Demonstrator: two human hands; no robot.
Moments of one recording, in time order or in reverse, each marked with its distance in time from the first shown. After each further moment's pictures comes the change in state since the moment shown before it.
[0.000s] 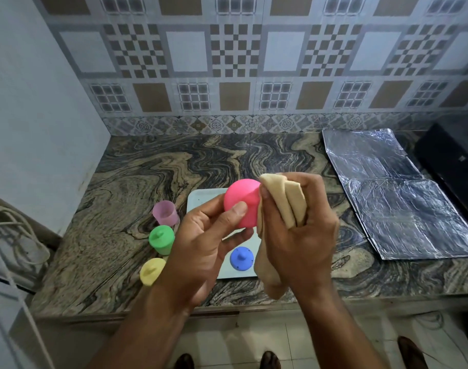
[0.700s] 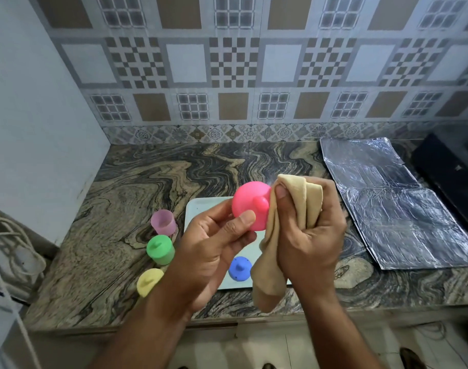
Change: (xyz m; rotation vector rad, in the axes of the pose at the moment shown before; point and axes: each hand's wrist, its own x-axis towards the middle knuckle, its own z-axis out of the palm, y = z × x) left_hand 0.012 -0.001 -0.001 -0.093 -0.121 -0.020; right_hand 0.016 -0.006 0.000 0.255 0.092 0.136
